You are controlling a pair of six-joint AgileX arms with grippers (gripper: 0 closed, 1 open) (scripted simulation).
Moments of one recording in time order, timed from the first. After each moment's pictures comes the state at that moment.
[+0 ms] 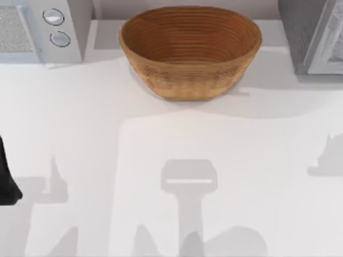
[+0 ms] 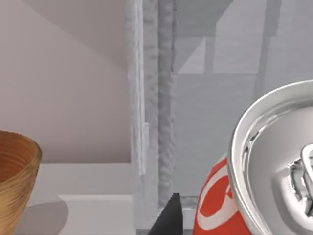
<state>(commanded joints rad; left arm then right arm) 0.00 0.00 0.00 0.00 0.00 0.00 0.04 0.31 0.38 -0.09 0.05 0.01</state>
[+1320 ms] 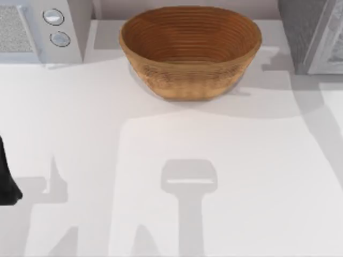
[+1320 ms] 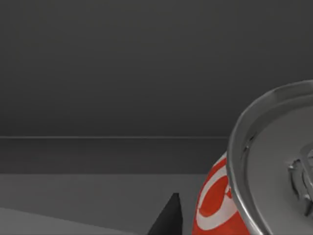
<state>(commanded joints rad) 0.00 0.00 0.00 0.00 0.00 0.00 0.18 1.33 1.75 -0.42 0.20 0.02</state>
